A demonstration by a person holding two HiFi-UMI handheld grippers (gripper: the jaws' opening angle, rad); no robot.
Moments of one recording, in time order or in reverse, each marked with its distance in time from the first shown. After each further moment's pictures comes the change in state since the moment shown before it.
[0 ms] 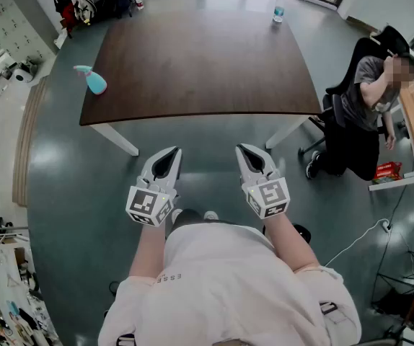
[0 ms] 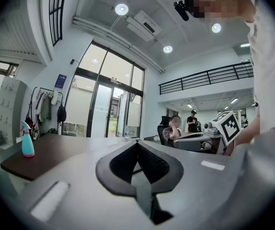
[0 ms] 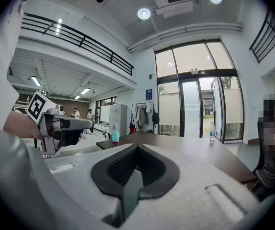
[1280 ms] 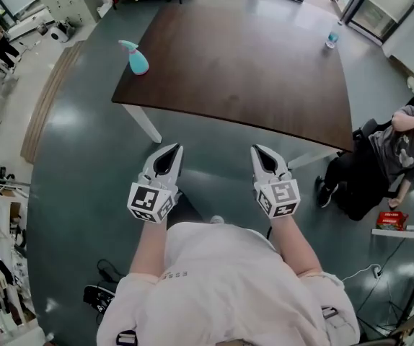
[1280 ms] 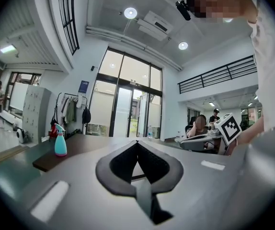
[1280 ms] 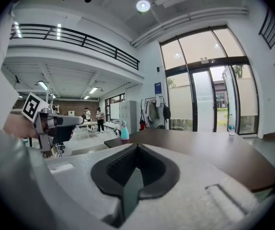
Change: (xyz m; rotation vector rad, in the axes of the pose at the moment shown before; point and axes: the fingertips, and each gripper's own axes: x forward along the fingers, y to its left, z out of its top) left arm -0.040 0.075 -0.002 -0.028 -0.012 0.255; right arm 0.073 0.009 -0.007 0.033 0.056 0.137
